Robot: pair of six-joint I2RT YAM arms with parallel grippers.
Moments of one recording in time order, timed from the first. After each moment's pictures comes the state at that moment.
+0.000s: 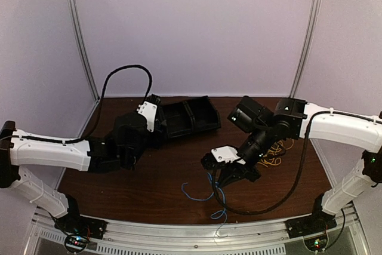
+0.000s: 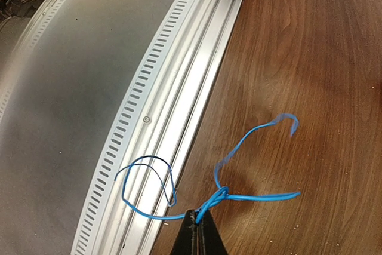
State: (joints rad) left arm -1.07 1.36 0.81 0.27 -0.79 -0.03; right arm 1.02 1.46 1.29 -0.95 -0.60 -0.73
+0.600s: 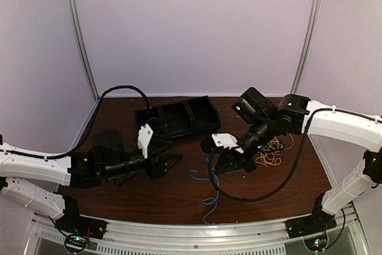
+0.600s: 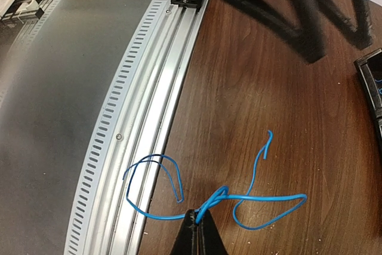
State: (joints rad) left arm -1.12 1.12 0.59 0.33 -0.11 -0.13; right arm 0.95 1.45 1.29 -0.85 -0.60 -0.66
